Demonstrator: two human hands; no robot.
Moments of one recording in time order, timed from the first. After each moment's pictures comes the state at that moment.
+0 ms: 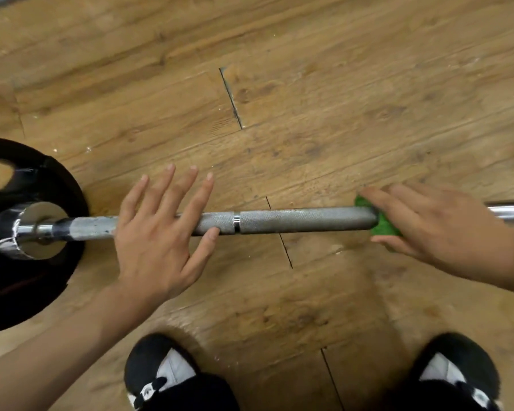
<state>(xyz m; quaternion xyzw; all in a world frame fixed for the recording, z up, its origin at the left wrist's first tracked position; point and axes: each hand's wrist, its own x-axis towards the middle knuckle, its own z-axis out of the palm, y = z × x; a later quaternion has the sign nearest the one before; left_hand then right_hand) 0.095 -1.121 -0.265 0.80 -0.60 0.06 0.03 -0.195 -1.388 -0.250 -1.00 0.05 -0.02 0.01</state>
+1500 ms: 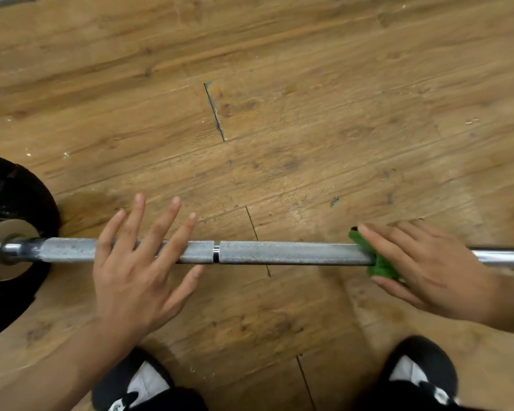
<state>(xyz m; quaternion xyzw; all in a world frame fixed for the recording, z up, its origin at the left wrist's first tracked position) 0.072 -1.093 -0.284 0.79 -0.60 0.11 0.07 -0.242 -1.373 -0.242 -1.00 0.03 0.00 0.05</state>
